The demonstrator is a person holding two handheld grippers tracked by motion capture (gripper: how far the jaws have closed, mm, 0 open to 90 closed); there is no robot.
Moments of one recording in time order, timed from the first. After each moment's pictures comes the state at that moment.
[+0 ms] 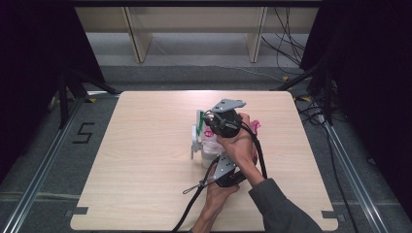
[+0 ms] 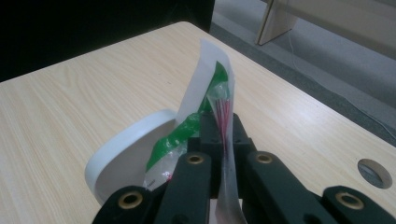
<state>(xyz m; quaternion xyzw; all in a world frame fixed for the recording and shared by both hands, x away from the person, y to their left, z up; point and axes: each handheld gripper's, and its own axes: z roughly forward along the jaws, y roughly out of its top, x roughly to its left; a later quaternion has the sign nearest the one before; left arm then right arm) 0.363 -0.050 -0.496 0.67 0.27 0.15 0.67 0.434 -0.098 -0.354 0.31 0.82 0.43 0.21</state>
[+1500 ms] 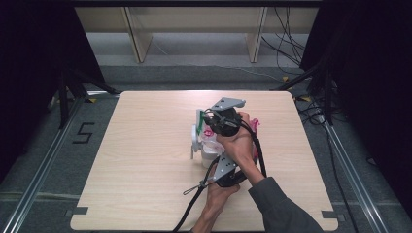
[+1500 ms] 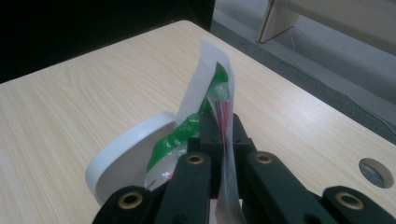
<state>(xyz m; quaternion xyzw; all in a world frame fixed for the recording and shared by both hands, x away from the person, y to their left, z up) 0.360 -0.053 -0.495 0.66 0.26 0.14 0.69 0.437 -0.098 -0.351 0.31 0.82 0.42 0.21</state>
